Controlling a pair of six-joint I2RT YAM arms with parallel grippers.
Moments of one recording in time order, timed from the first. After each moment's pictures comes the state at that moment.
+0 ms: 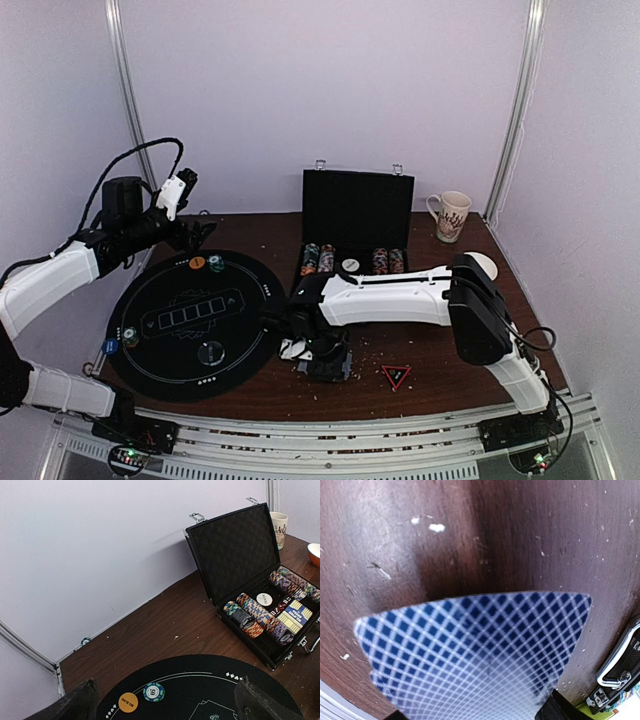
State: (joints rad) left arm -0.25 1.19 0.93 -0.08 0.22 0.35; right arm 1.19 2.34 1.96 -1.29 0.22 -0.18
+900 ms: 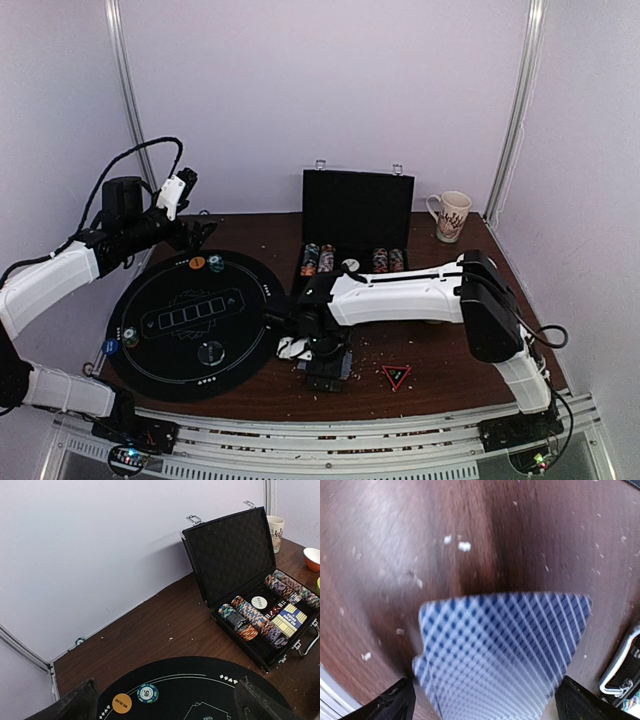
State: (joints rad) left arm -0.25 1.19 0.93 -0.08 0.24 0.33; right arm 1.19 2.27 1.87 -1.18 0.18 -0.20
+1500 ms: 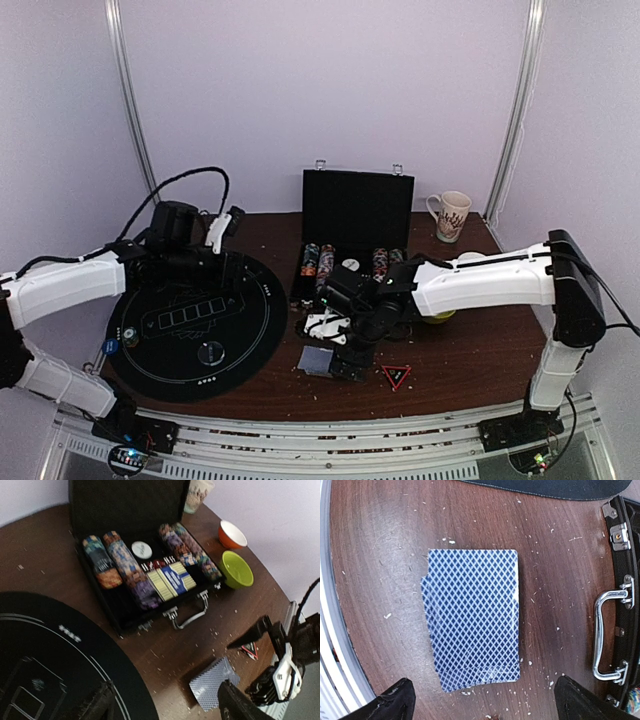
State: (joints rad) left arm -0.57 1.29 0.88 -0.19 0.36 -0.23; right arm 1.10 1.82 1.31 -0.70 0.02 -0.24
